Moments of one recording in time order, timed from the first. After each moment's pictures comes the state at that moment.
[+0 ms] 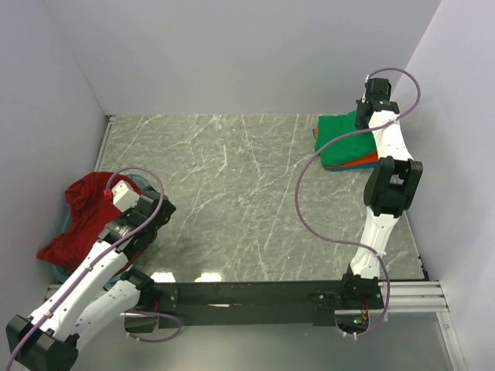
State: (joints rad) left arm -0.47 0.75 0.66 -0.79 -0.62 -1.15; right arm -0.14 2.13 2.03 -0.70 0.18 -0.03
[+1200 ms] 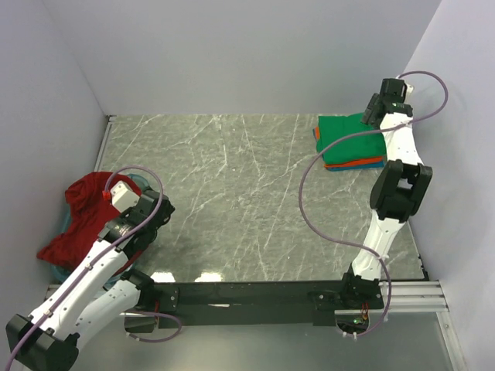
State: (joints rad) left arm -0.47 0.76 0.67 -0.83 -0.64 -1.17; right arm -0.21 2.10 1.99 -0.66 0.33 0.25
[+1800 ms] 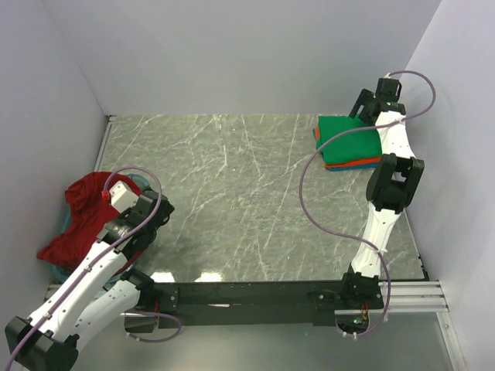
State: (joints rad) left arm -0.47 0.75 0.67 -0.83 -0.64 -1.17; right arm -0.21 2.23 2.11 -0.58 0.05 0.26
